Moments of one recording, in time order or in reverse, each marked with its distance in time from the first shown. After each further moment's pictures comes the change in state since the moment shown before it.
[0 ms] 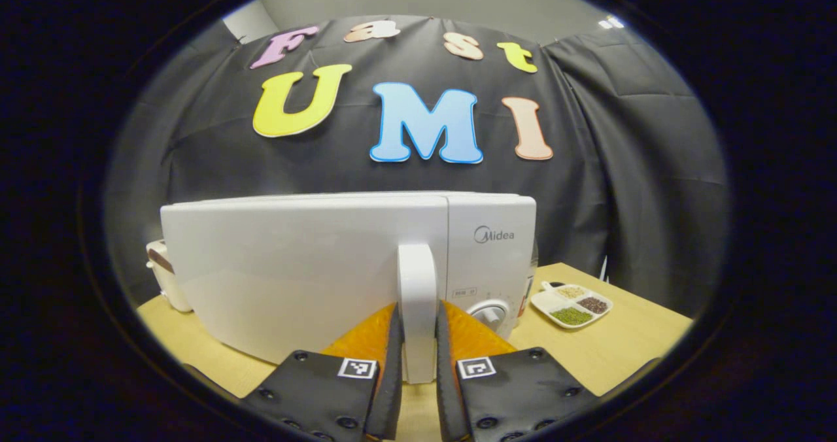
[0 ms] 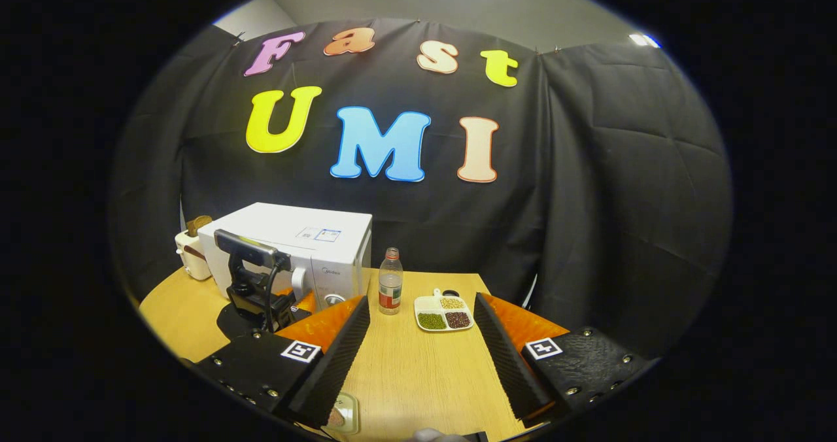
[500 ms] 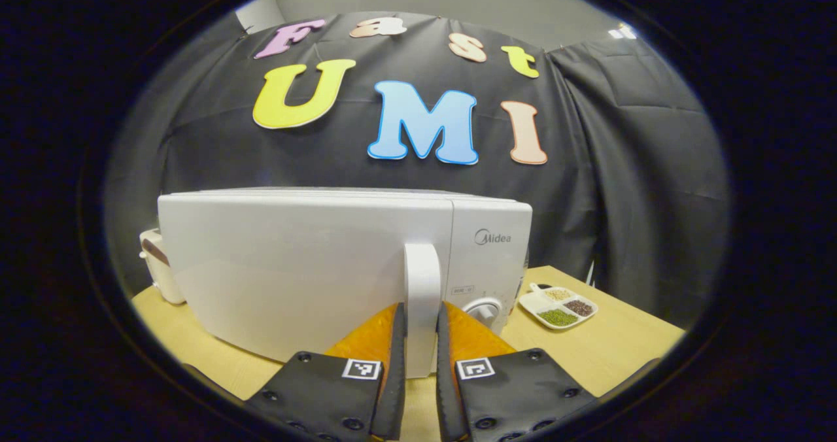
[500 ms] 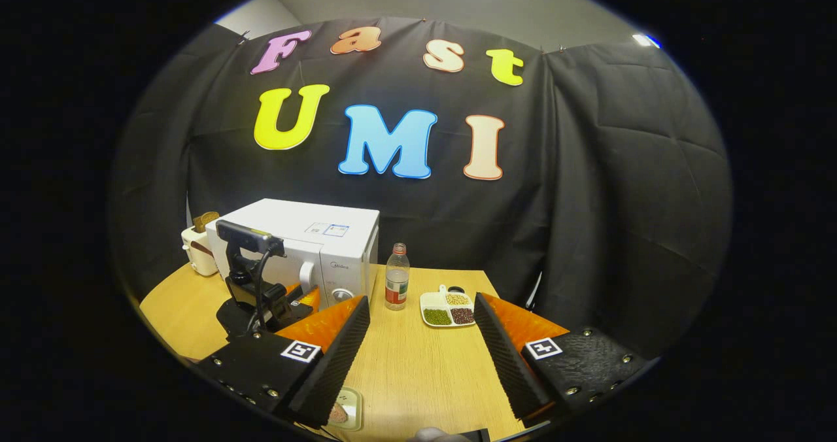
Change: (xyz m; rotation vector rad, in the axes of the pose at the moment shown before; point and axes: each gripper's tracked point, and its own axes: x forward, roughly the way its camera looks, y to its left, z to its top) left arm -0.015 0.001 0.000 -0.044 0.023 -0.062; right arm -0.013 0.007 -0.003 -0.007 0.005 0.027
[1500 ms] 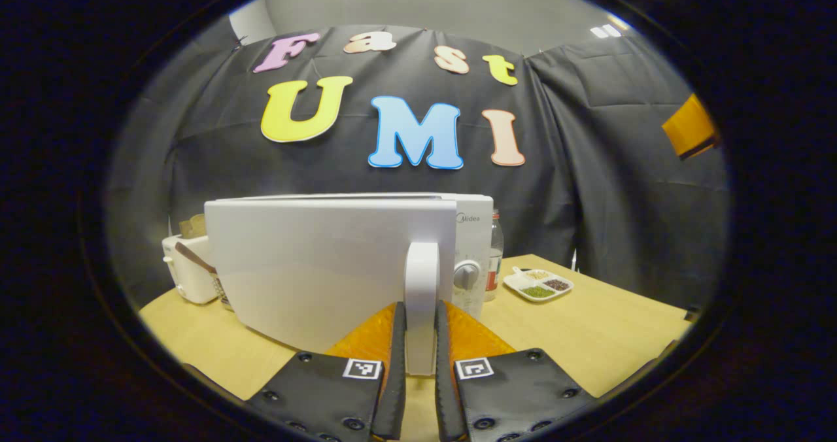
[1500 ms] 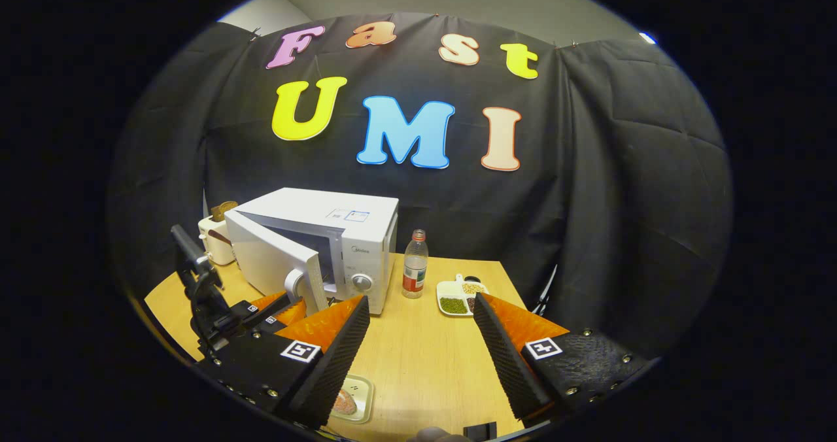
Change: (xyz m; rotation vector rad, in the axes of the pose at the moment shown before) left arm -0.129 0.019 -0.011 0.078 -0.032 -0.047; right arm -0.014 0.028 -0.020 -0.004 0.037 0.090
